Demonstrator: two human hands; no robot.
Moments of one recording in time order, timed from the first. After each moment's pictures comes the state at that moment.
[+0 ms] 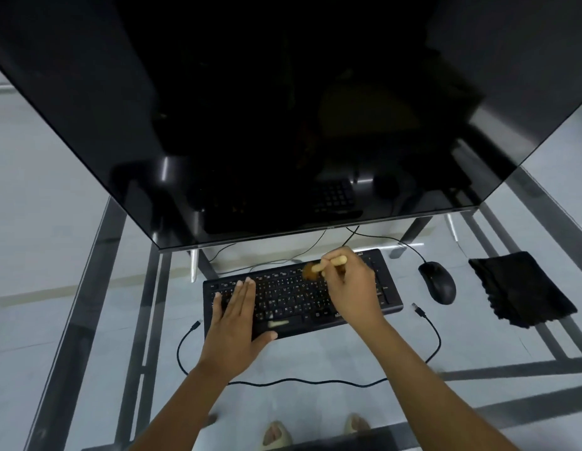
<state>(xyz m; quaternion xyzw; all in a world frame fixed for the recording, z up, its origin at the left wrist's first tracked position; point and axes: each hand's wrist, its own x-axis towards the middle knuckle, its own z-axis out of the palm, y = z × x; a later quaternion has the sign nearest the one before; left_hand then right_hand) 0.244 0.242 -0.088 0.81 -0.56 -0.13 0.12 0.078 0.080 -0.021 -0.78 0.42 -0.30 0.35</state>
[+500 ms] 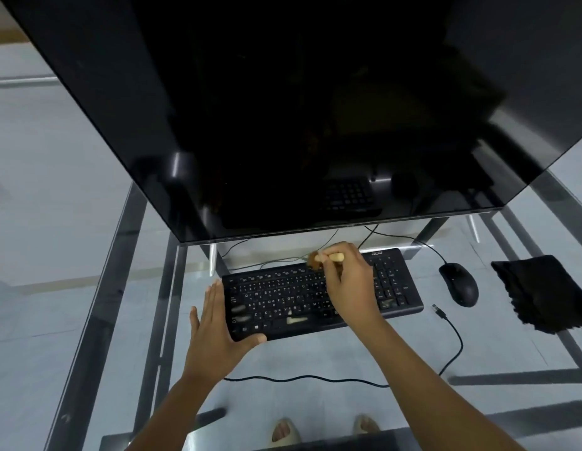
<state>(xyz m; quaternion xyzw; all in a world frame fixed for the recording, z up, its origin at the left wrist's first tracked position) 0.281 0.288 -0.099 0.84 -0.43 -0.19 0.25 0.113 0.098 -0.026 -0.79 0.39 -0.34 0.34</state>
